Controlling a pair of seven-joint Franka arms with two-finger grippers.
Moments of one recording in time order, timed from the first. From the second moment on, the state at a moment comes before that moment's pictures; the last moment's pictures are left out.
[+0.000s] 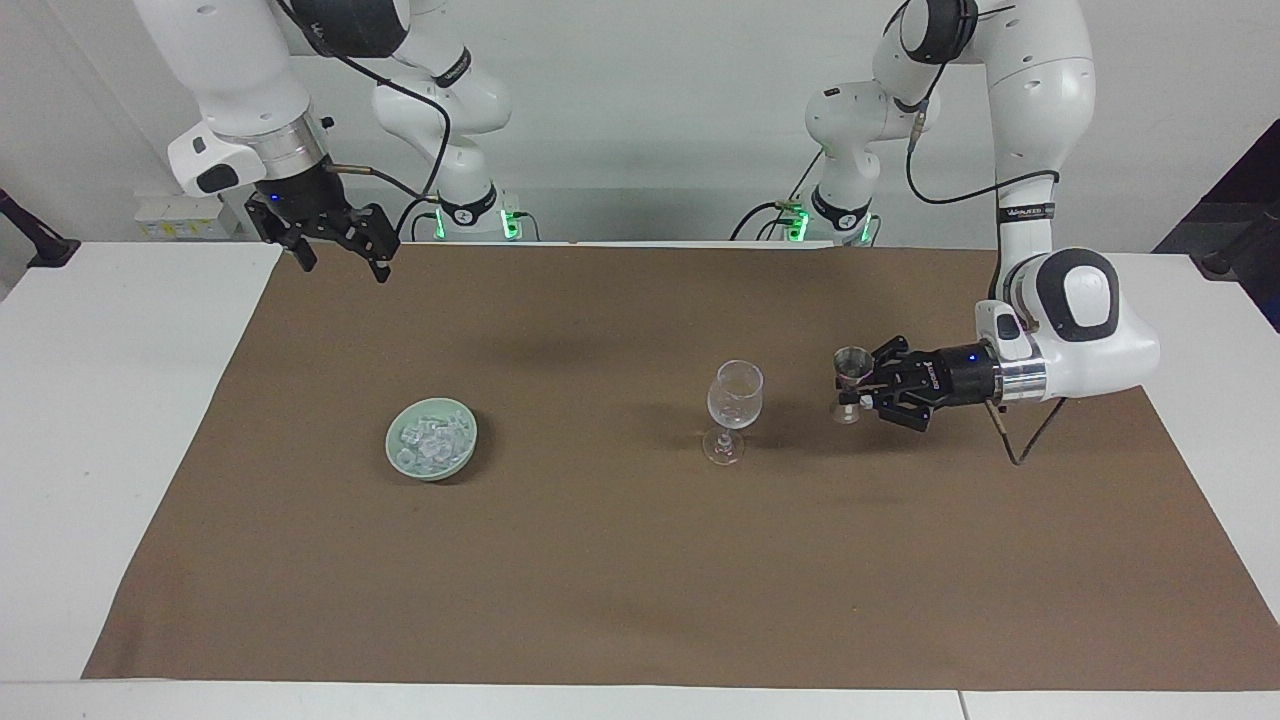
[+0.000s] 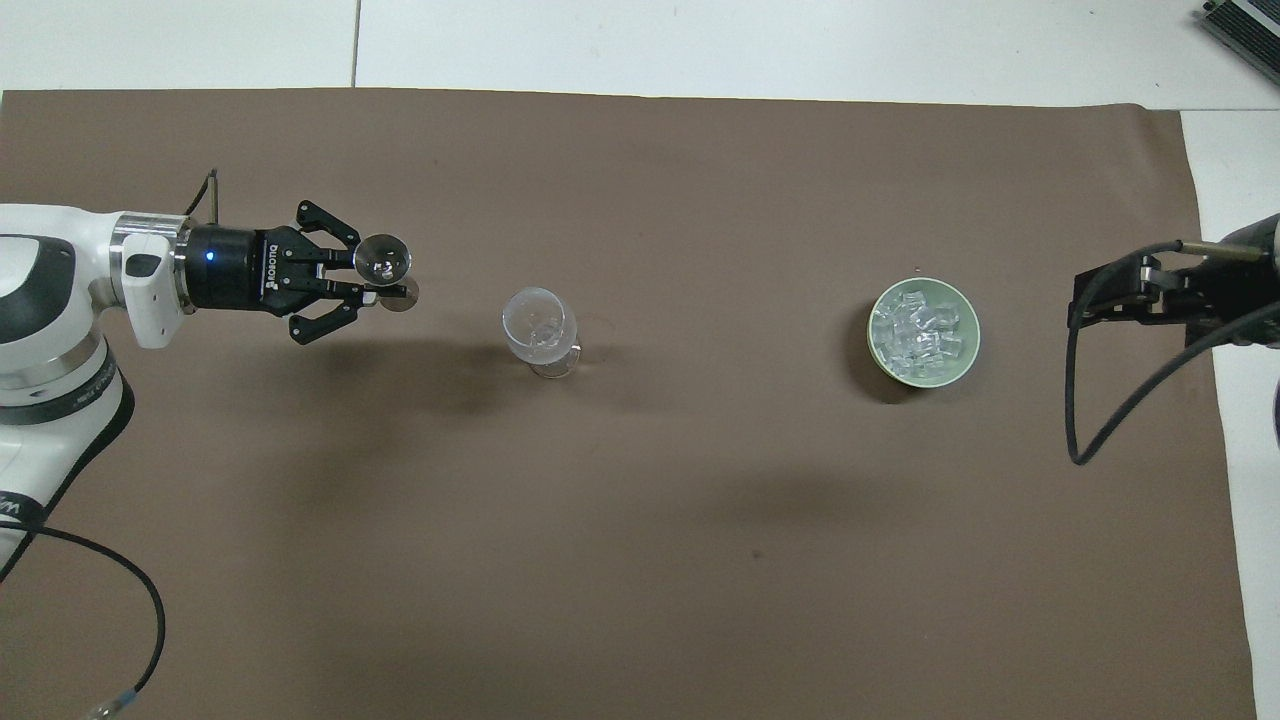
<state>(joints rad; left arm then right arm) 0.09 0.33 -0.05 -1.82 -1.28 1.66 2.17 0.07 0.01 -0.04 -1.54 -0.01 1.54 0.23</state>
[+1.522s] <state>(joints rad) -0.09 0.11 -0.04 -1.94 -1.07 1.95 1.88 0.07 0.01 -0.04 -1.54 -0.01 1.54 0.23</state>
